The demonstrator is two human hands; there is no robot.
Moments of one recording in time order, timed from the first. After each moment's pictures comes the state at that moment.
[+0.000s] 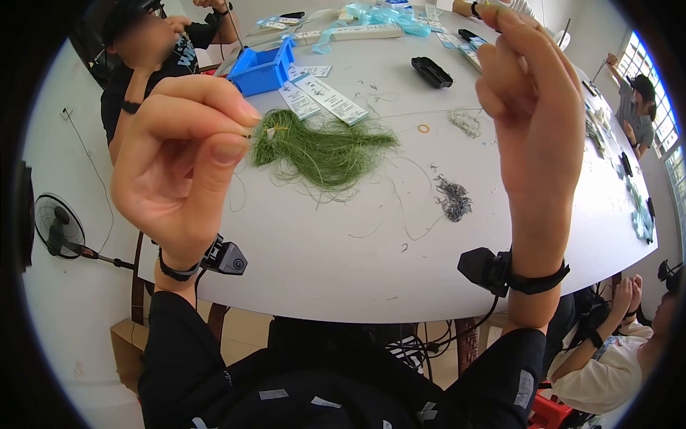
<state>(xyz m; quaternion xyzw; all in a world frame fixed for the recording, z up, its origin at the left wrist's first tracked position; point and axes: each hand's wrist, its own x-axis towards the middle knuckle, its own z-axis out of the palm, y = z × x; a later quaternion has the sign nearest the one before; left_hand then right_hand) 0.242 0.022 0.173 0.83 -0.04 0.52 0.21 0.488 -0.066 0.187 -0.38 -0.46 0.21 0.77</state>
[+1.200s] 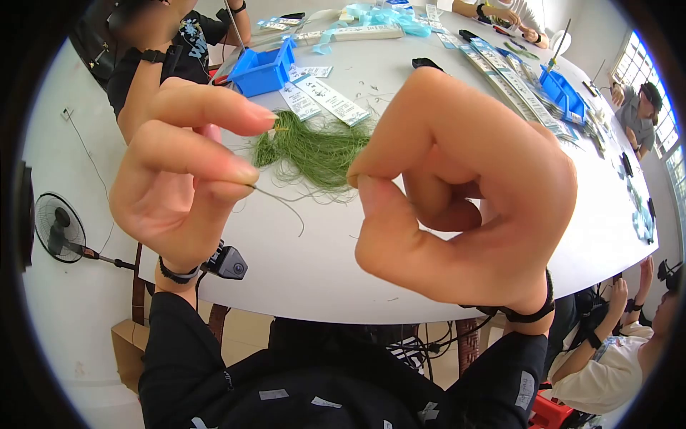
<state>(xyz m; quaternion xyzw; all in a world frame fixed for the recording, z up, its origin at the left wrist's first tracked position) 0.239 0.027 0.176 0.85 -0.10 0.49 0.17 0.415 -0.105 0.195 -0.53 -0.70 0.00 0.48</state>
